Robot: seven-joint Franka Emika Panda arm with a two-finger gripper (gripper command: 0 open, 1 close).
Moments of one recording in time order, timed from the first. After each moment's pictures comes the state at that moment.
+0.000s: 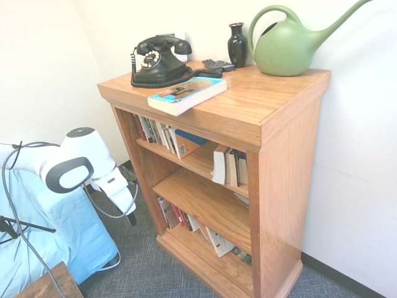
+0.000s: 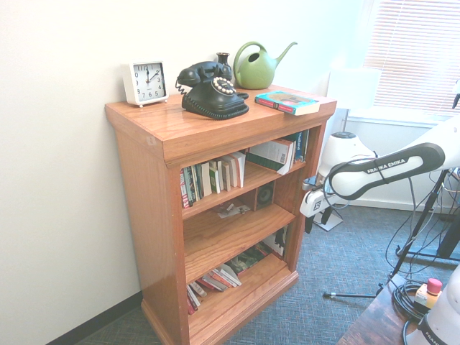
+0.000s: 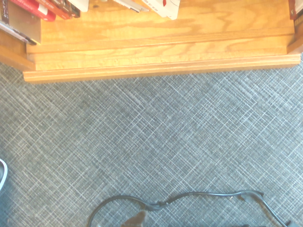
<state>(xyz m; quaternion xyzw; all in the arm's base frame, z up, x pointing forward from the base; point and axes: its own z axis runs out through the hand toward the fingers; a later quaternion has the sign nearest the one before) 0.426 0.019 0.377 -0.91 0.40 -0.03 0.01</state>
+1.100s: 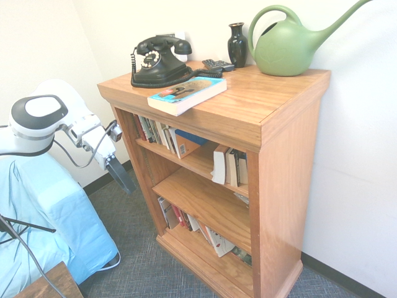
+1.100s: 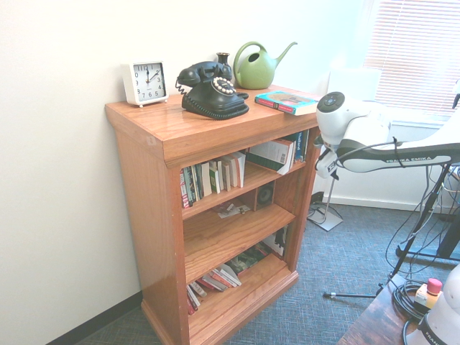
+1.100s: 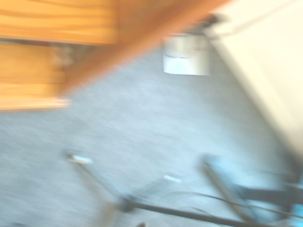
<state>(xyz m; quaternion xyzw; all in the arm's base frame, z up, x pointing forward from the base) 0.435 0.000 0.545 -0.83 0.41 -0.19 -0.33</state>
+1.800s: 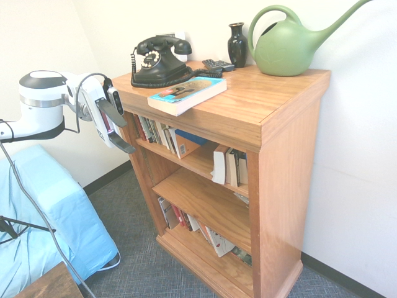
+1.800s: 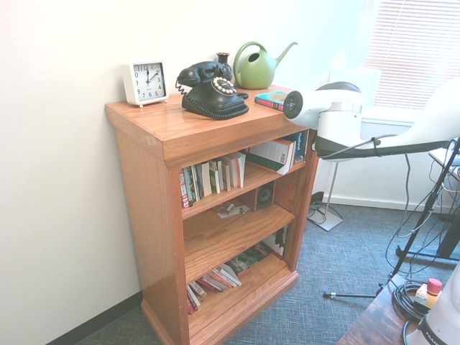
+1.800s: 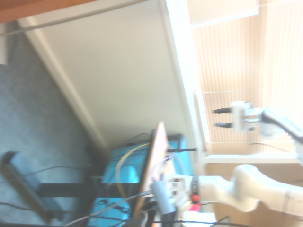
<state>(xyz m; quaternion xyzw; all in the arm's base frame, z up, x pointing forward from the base) 0.477 0.034 0.598 -0.71 0.34 -0.26 -0.56</state>
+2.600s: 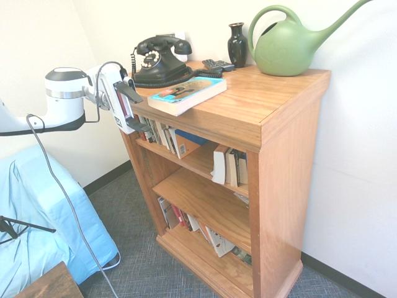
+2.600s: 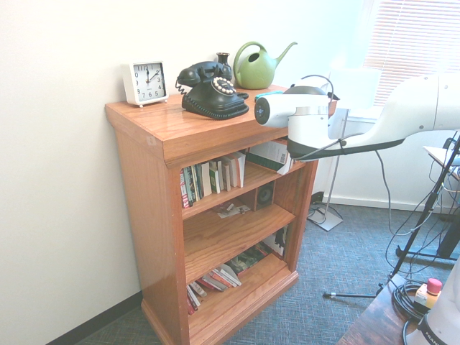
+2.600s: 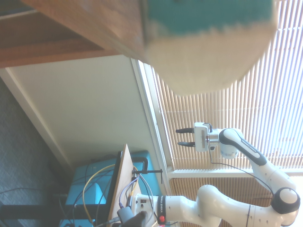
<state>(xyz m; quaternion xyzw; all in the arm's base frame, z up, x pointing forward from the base) 0.545 0.057 0.602 -0.69 0.33 -0.28 -0.59</state>
